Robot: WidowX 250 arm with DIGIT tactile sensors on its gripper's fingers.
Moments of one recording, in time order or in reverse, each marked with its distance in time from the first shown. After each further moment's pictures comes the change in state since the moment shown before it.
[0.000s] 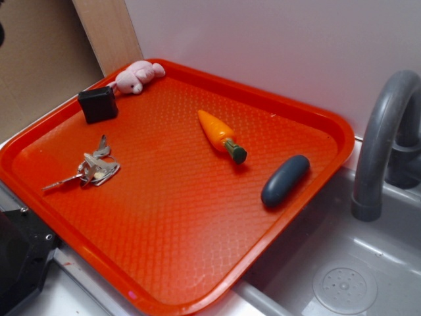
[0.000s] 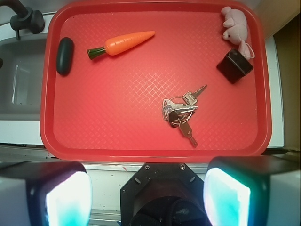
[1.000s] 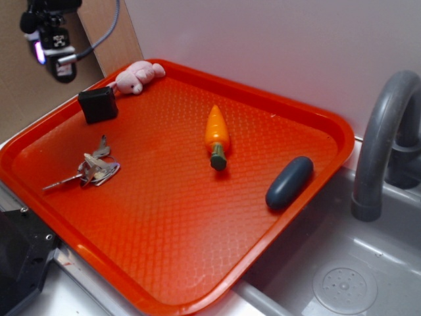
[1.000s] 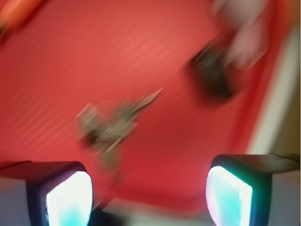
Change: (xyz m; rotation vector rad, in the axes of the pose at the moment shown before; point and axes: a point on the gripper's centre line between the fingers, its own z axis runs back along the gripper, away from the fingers) arm 0.083 0.137 -0.109 0.091 0.217 -0.160
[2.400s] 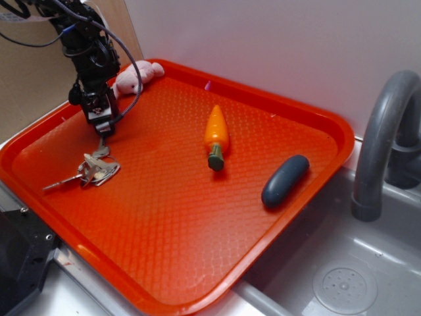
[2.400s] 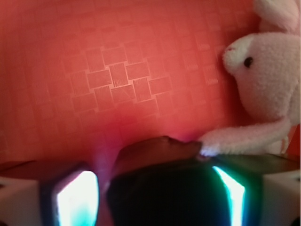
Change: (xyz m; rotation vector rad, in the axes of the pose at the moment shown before) arm 0.040 0.014 -0.101 0.131 -0.116 -0.335
